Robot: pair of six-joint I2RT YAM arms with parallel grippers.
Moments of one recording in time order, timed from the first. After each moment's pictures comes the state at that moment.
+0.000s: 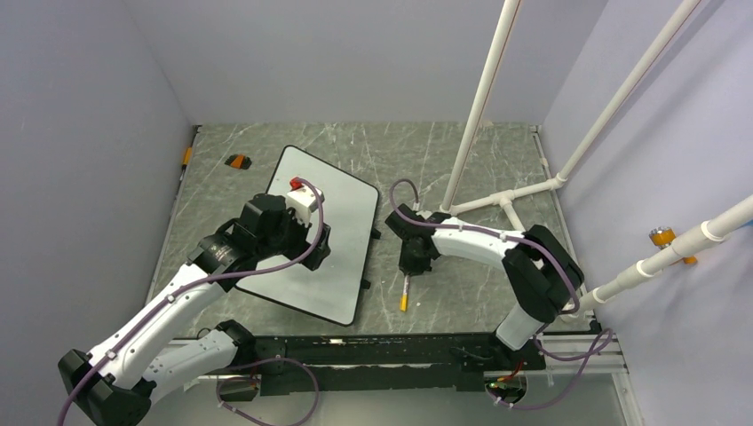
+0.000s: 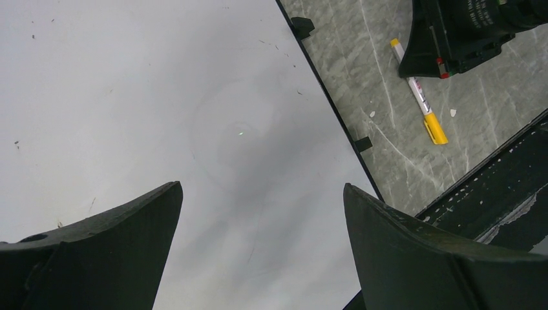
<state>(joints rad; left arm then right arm) -0.63 0.90 0.90 -0.64 0.05 -0.07 0.77 1.65 0.95 -0.63 0.16 0.94</state>
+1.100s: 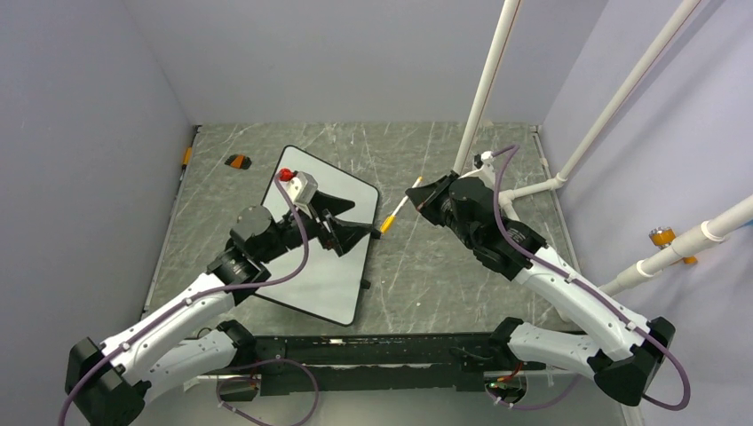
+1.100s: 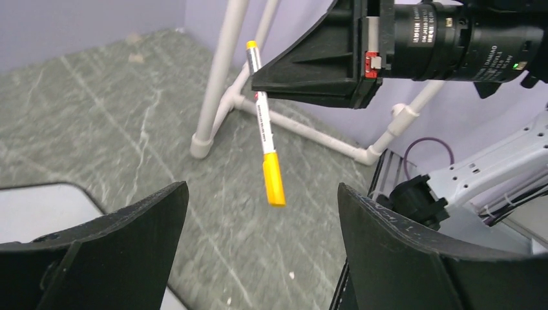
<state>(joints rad) -0.69 0.87 0.68 0.26 0.33 -0.37 0.77 1.01 1.03 -0.39 0.36 1.10</state>
